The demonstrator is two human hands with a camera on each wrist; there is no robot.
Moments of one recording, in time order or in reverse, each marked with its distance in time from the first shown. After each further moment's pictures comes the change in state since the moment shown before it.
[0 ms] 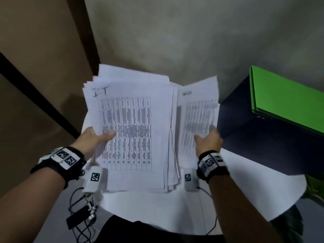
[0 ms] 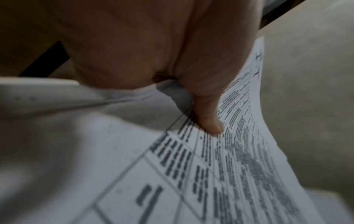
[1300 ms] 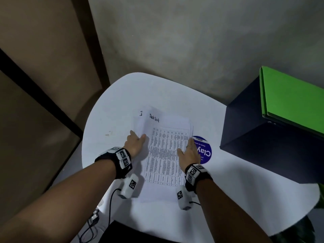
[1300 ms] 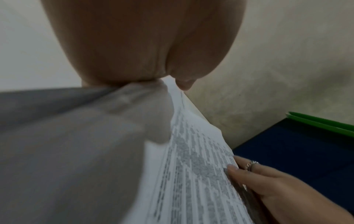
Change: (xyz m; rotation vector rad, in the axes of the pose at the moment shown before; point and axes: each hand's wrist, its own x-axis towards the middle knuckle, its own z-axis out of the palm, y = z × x) left_hand 0.034 0.009 0.126 0.205 0.001 -0.211; right_hand 0.013 0.062 0.092 -0.260 -0.397 -0.130
